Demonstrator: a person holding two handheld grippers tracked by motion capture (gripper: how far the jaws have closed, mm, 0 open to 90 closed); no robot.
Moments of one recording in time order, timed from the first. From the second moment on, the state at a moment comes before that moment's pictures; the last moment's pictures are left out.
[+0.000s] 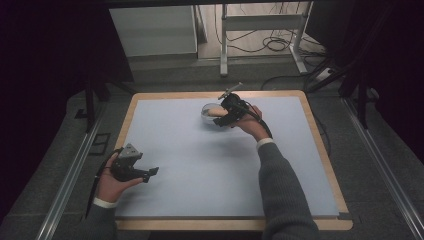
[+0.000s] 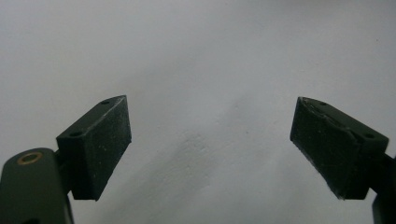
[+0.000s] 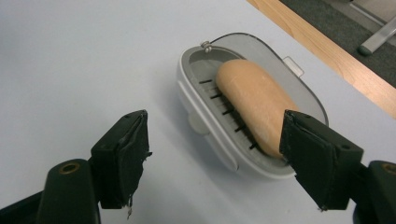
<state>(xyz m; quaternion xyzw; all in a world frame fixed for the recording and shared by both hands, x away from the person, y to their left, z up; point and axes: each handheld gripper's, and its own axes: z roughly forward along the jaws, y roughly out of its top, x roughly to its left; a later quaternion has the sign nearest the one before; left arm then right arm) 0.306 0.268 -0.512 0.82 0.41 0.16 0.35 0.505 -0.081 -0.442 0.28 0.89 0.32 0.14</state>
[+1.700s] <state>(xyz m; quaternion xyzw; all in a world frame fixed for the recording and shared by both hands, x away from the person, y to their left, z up) 0.305 0.263 -0.511 0.83 0.42 0.17 0.34 0.311 -0.235 -0.492 0.35 0.82 0.40 0.22</state>
